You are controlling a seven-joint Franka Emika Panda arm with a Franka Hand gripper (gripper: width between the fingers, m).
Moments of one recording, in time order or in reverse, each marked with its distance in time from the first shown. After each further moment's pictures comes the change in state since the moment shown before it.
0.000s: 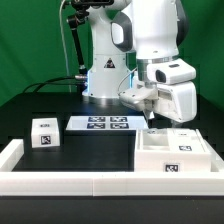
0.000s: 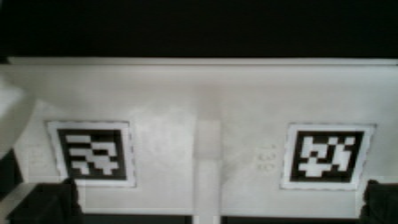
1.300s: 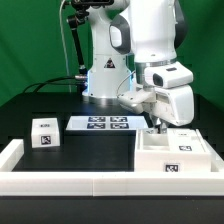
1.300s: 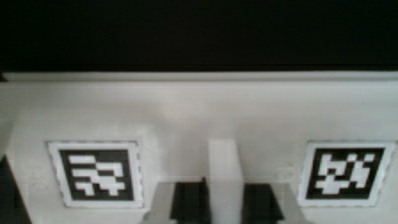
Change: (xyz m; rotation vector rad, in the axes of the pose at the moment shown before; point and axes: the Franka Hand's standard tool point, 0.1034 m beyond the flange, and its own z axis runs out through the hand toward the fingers) arm -0.004 -0.001 0.003 0.003 0.005 0.019
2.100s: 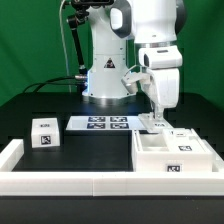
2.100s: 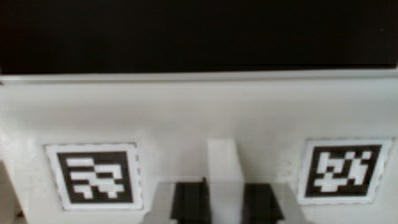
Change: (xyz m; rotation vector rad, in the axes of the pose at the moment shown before) arm 0.000 -0.008 -0.039 -0.020 -0.066 0.328
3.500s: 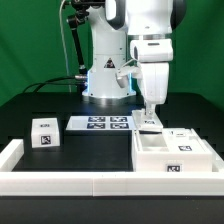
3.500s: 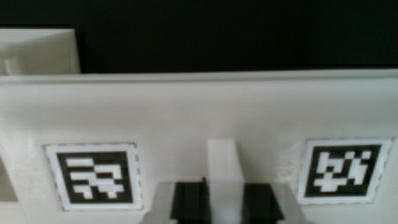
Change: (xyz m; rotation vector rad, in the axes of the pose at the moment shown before) arm -0.025 0.028 -0.010 0.011 -0.024 0.060
